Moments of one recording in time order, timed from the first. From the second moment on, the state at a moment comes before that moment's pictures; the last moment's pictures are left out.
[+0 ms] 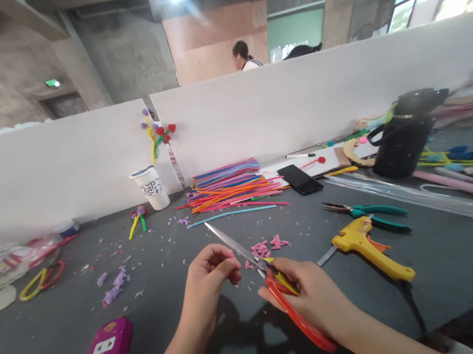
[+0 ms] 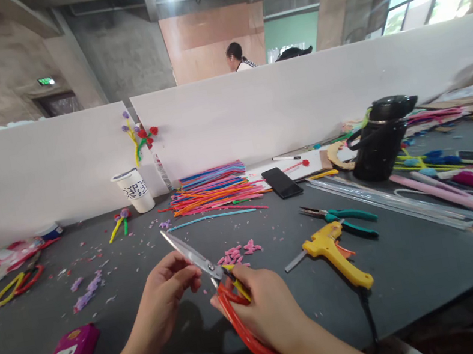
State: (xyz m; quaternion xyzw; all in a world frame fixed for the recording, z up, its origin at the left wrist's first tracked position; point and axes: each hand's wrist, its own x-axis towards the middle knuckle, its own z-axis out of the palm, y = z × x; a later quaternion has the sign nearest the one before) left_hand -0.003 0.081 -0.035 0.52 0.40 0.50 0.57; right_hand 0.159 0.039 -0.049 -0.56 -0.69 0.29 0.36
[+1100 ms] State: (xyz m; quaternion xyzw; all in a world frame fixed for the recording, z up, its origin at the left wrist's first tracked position) left_hand -0.004 0.081 -0.032 0.51 0.42 0.51 0.56; right_hand 0.154 0.039 -0.048 -0.52 -0.66 0.39 0.37
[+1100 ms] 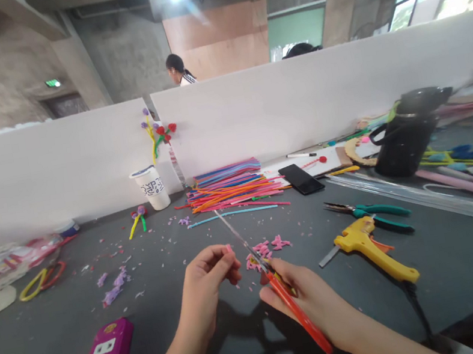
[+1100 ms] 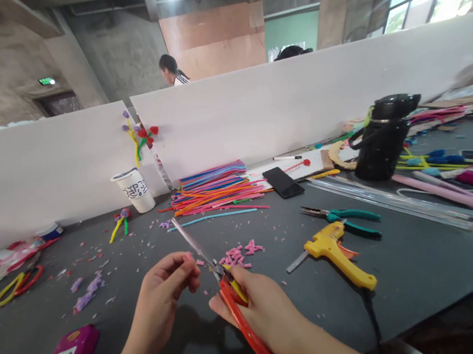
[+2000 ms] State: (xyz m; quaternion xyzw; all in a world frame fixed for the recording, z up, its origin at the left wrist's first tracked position) left_hand -0.008 0.079 -0.029 0.42 0.36 0.60 0.58; right_hand 0.171 0.037 -0.047 -0.56 -0.78 0.14 0.24
